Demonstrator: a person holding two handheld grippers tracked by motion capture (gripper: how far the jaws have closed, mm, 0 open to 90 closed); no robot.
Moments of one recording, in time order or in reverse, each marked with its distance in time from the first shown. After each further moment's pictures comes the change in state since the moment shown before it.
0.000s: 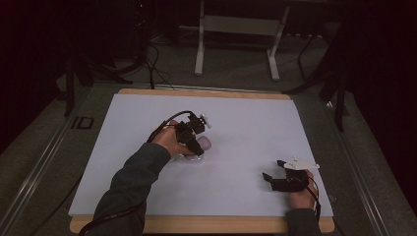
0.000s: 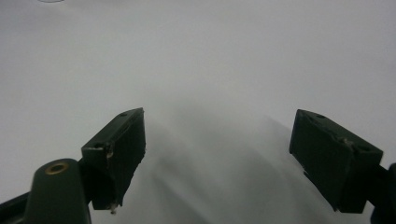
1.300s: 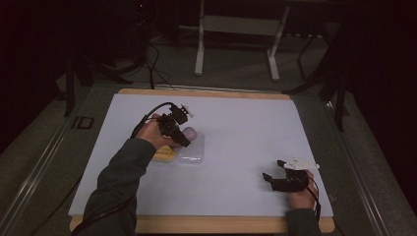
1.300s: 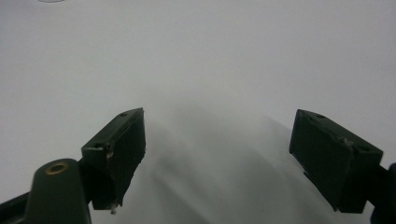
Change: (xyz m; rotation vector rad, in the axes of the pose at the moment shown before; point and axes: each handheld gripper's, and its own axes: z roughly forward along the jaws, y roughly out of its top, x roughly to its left) left arm 0.033 -0.029 -0.026 -0.055 0.024 -0.120; right arm 0.000 0.000 0.000 -0.001 -0.001 -0.002
